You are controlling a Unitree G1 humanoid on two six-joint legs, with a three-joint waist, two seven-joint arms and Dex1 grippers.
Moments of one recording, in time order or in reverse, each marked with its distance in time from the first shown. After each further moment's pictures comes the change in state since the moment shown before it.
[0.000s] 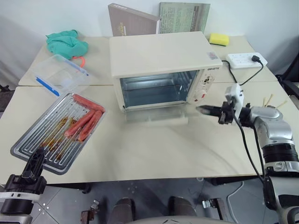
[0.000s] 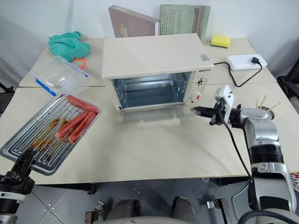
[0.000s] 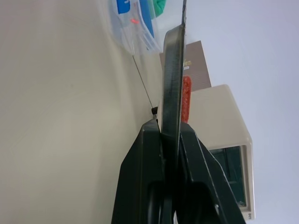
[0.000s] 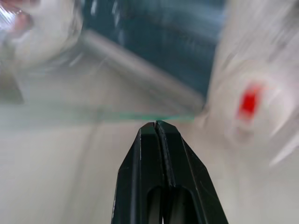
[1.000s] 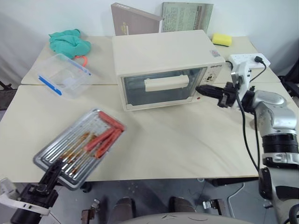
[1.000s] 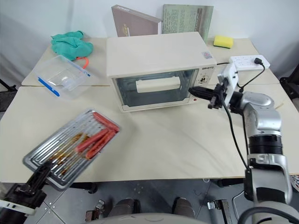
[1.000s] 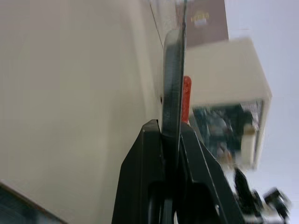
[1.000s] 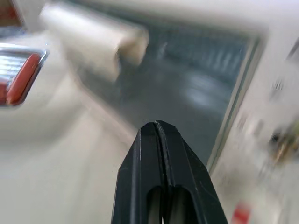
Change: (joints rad) left arm 0.160 0.103 -0.079 0.032 0.001 0.196 -0.165; right arm -0.018 -0.044 0.006 -0.095 0.012 0.043 0.040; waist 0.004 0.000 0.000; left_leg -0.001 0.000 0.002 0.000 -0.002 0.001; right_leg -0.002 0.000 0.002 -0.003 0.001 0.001
